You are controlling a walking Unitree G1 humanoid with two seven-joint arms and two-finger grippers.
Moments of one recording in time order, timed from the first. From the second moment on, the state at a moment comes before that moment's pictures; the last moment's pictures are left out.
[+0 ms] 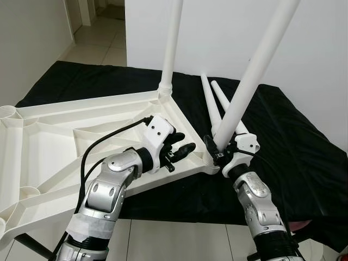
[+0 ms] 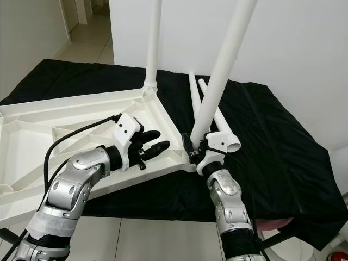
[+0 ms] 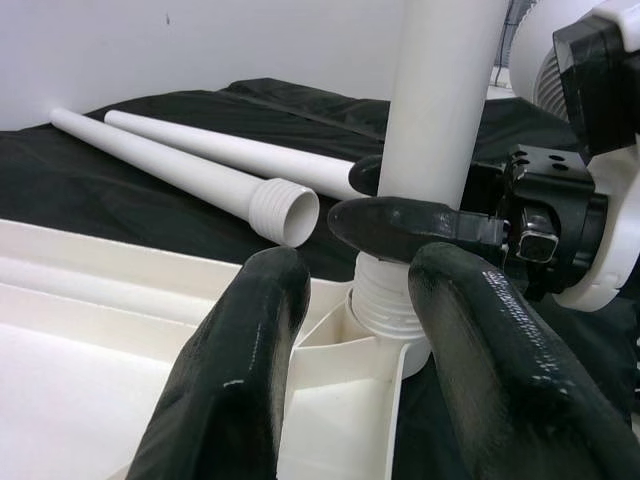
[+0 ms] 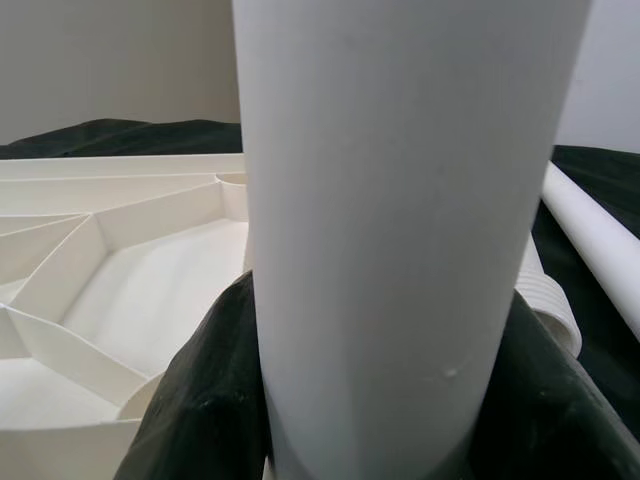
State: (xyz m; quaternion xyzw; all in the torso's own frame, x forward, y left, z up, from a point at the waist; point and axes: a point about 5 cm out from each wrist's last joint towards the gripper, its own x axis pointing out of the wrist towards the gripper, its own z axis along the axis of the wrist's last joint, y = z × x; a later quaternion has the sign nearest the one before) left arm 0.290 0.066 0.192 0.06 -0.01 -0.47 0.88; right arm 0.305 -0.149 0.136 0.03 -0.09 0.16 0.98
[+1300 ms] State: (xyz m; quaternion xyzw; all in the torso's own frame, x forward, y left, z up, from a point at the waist) left arm 0.297 0.076 0.199 0.05 -0.02 -0.40 0.92; right arm 0.292 -0.157 0.122 -0.03 -0.09 0.22 0.97
